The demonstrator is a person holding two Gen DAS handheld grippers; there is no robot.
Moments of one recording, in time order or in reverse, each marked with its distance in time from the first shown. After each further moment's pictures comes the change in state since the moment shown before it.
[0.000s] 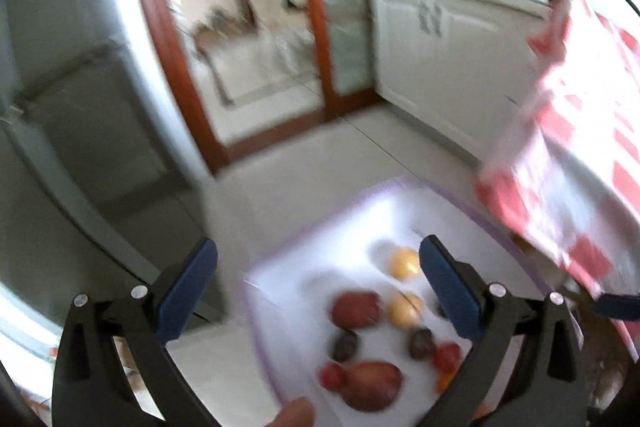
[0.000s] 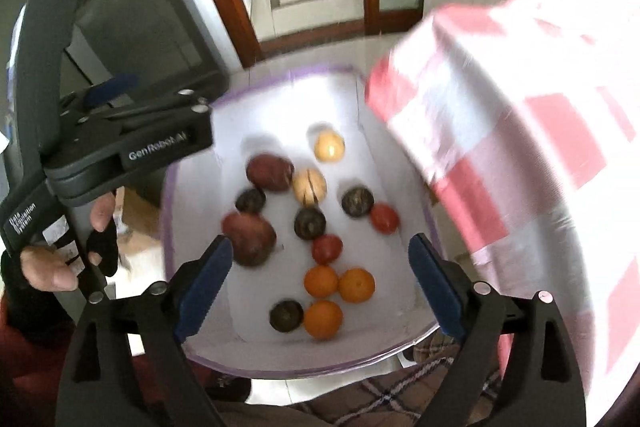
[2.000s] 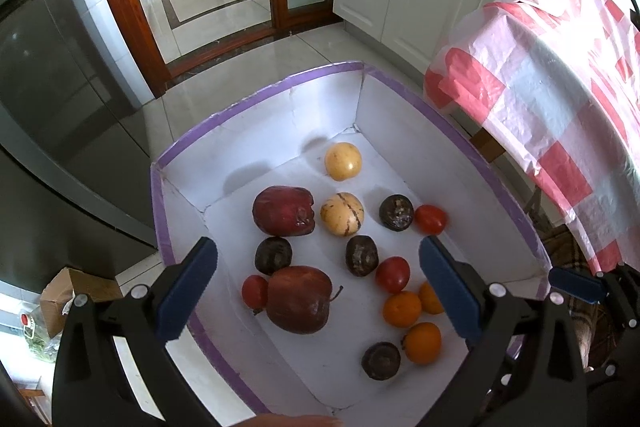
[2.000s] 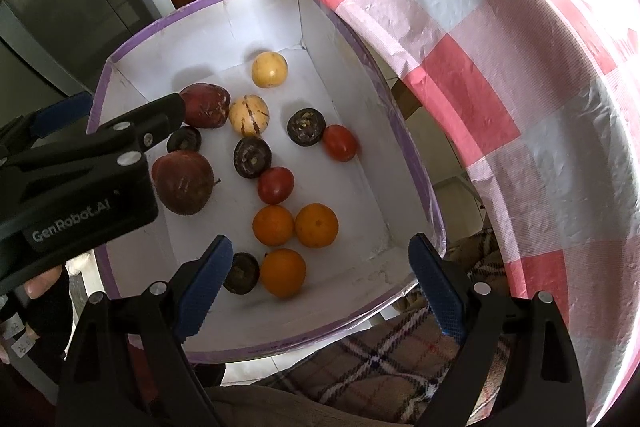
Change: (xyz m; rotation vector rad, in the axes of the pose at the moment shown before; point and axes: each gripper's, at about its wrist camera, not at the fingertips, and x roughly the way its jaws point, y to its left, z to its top) left arm 0.030 -0.032 -0.047 -0.001 0.330 -0.245; right arm 0.055 -0.009 -0.033 0.079 0.232 -0.198
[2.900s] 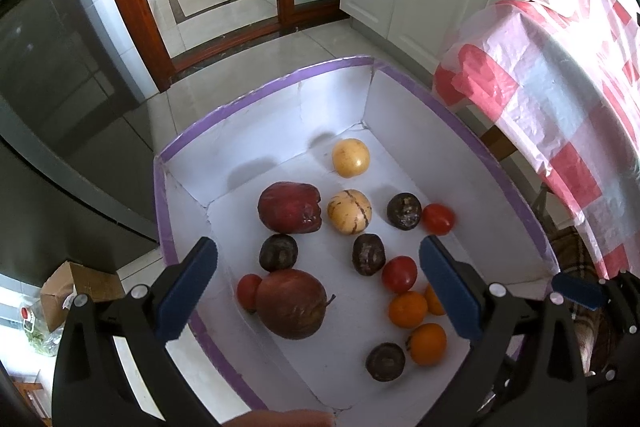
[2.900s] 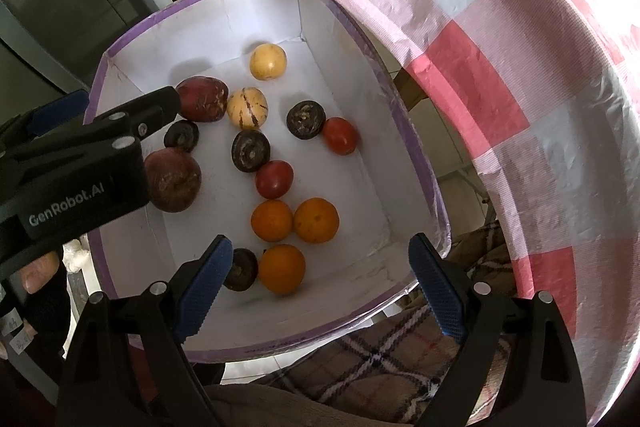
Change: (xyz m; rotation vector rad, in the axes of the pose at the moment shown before) left arm 0.007 0.006 0.000 -0.008 0.016 0.006; right arm 0.006 0.000 -0.001 0.003 0.021 0.003
